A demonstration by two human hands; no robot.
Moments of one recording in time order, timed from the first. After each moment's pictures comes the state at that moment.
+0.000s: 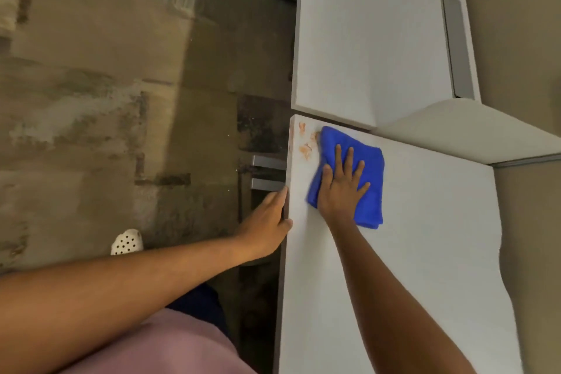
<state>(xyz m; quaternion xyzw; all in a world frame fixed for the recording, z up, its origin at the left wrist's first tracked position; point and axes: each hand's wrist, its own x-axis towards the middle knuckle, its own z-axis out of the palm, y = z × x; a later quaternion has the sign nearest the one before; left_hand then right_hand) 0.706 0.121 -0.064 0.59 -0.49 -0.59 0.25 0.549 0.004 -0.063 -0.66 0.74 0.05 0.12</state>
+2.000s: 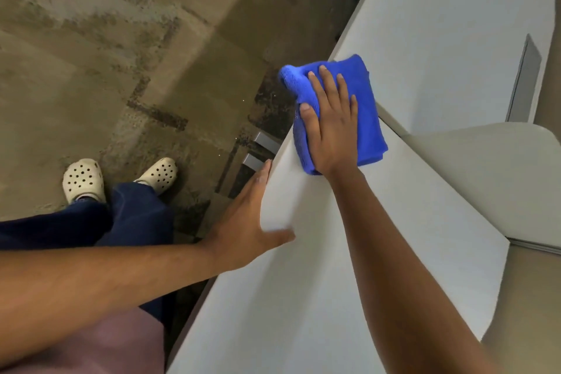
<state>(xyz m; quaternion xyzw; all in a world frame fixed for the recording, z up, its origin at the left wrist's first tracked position) 0.609 0.166 -0.097 0.65 -0.32 -0.54 0.43 0.574 -0.062 -0.079 -0.92 0.38 0.01 0.09</state>
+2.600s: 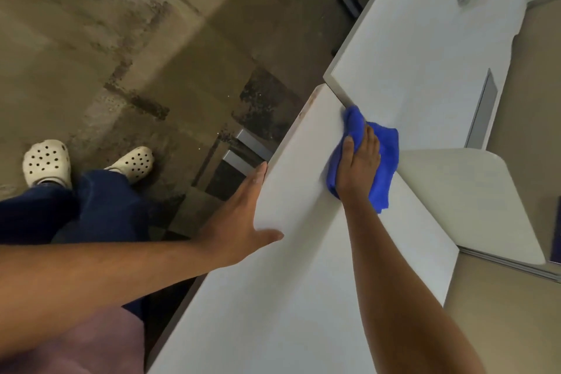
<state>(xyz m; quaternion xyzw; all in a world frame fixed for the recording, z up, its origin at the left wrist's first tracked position) 0.611 0.167 -0.091 0.66 -0.33 -0.53 0.42 0.515 -0.077 -0.060 -0.81 0.58 -0.03 0.10</state>
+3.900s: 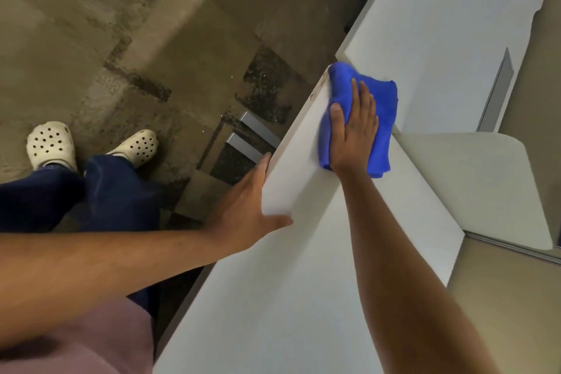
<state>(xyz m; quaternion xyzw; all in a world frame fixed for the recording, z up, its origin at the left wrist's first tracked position) 0.611 0.168 -0.086 0.65 -0.27 -0.57 0.42 0.546 -0.064 -0.072 -0.85 0.52 -0.01 0.12</state>
